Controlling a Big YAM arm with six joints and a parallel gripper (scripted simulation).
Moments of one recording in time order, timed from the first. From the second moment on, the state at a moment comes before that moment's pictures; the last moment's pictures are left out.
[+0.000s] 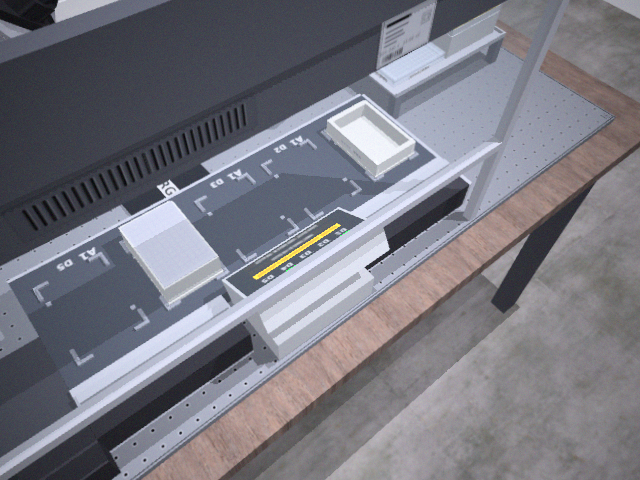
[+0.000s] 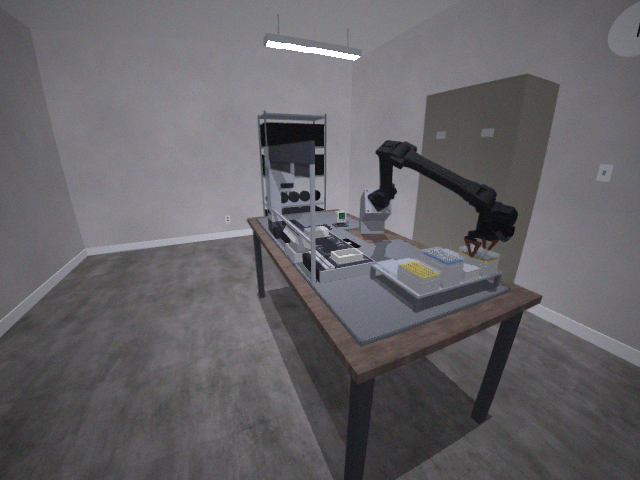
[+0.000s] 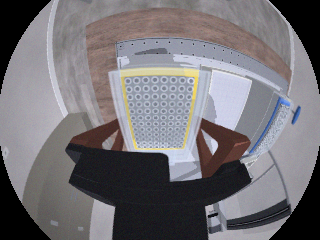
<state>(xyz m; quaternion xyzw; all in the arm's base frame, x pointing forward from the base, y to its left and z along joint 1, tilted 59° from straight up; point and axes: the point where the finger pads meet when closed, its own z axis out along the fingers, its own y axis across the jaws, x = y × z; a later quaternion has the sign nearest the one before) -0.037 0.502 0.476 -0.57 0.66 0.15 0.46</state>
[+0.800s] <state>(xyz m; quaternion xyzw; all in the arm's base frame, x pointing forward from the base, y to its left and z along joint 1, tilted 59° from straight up) -0.054 0.475 0.495 -0.57 0.66 0.15 0.46</state>
